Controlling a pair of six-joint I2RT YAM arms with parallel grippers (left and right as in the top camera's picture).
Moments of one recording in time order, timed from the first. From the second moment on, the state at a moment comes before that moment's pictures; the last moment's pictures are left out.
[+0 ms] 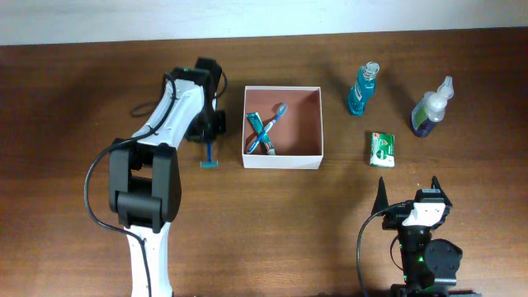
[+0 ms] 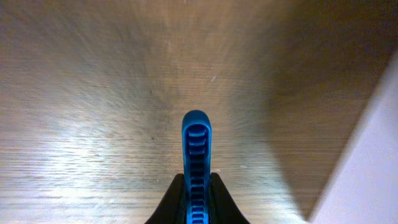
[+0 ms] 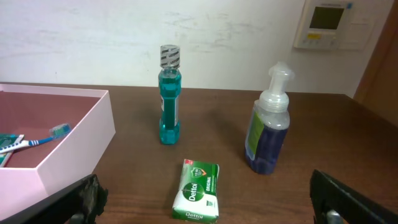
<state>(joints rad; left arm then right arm) -0.23 2.28 1.90 -1.19 -0.02 -0.27 -0.10 0.01 0.01 -0.07 -0.03 -0.06</state>
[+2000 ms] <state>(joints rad) -0.52 2.51 2.51 -1.35 -0.04 -0.22 -0.10 0.01 0.01 -0.07 -0.03 -0.06</state>
